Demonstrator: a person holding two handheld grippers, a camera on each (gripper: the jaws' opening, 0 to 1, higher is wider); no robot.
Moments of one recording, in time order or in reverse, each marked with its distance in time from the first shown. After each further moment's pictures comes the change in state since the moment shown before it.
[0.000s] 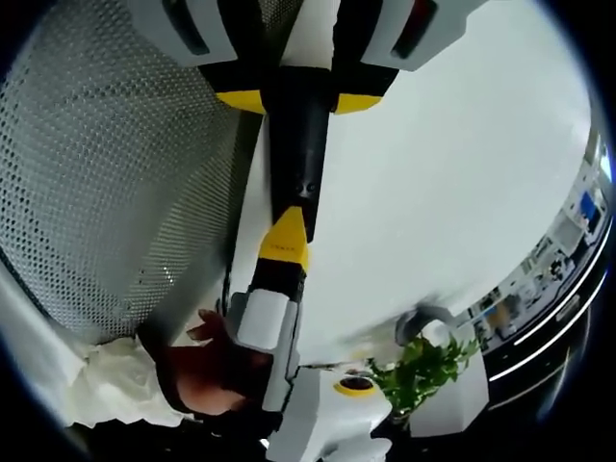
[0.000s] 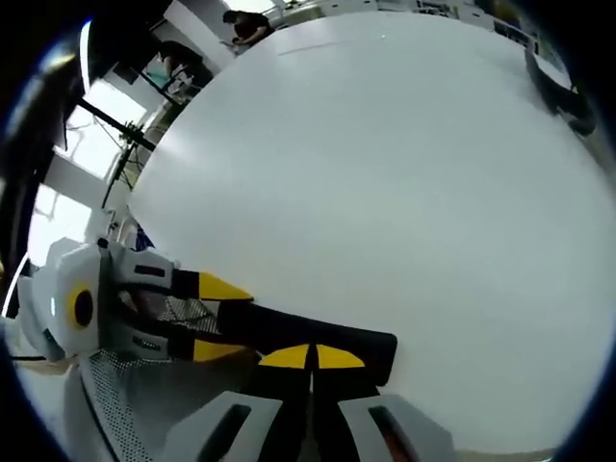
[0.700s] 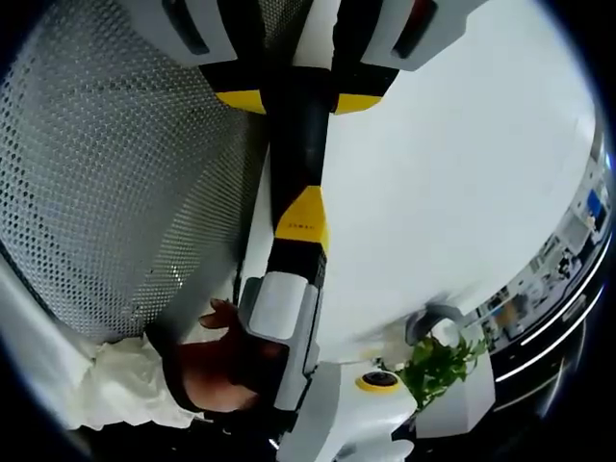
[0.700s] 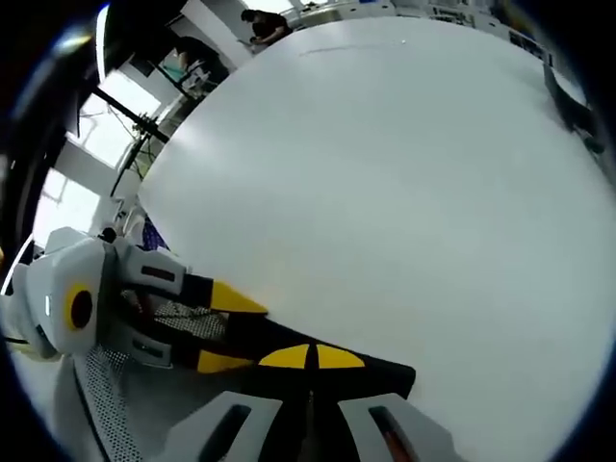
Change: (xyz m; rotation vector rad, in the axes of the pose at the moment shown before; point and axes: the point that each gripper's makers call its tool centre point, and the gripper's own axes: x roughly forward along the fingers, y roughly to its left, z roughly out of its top) left arm 0.004 -0.009 0.003 0.005 -0.006 -0.040; right arm 0.012 0.006 -0.005 -0.158 0.027 -0.033
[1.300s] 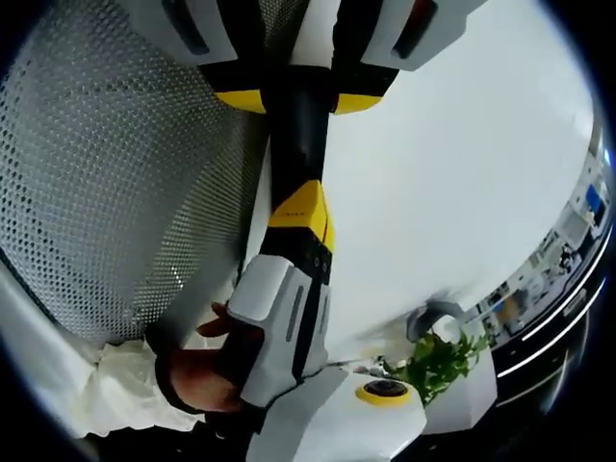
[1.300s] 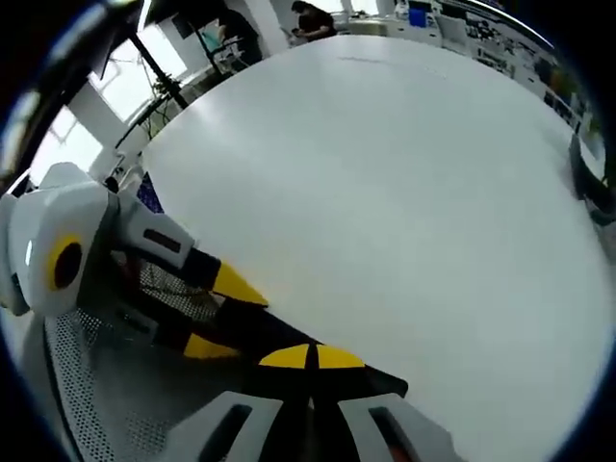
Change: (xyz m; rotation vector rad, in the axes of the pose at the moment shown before) left arm 0.001 0.001 0.001 0.014 0.000 0.007; right arm 0.003 -0.001 0.001 -0.145 -0.004 -0.061
